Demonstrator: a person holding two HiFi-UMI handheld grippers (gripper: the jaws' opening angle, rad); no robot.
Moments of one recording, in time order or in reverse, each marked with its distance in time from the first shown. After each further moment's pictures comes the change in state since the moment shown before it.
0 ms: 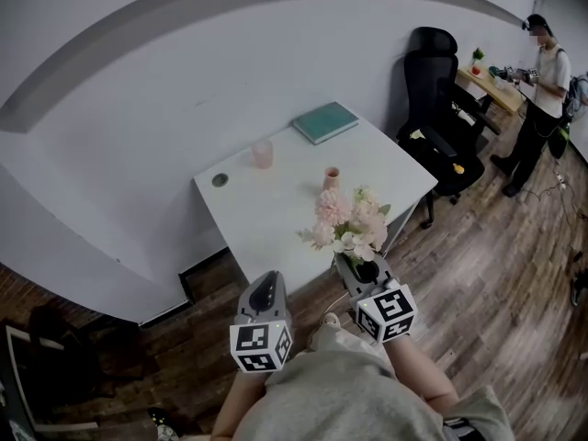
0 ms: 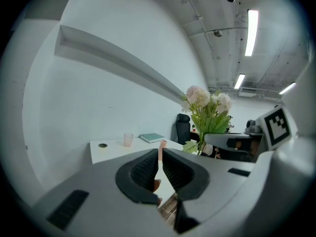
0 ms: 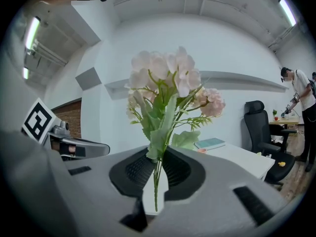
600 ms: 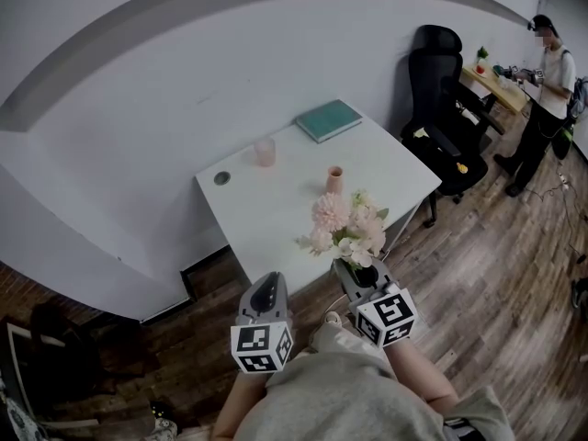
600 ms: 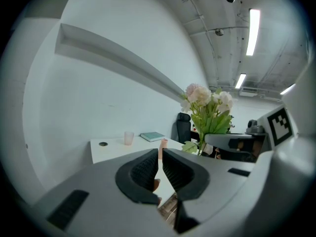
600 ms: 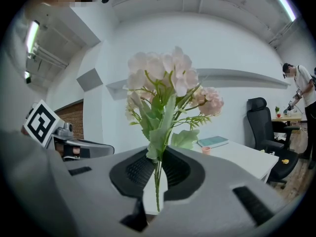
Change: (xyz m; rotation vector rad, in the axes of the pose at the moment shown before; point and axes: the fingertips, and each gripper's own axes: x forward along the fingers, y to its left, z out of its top) left arm 0.007 -0.003 -0.002 -0.004 0.016 0.007; right arm 0.001 0.001 -0.003 0.019 0.008 0.029
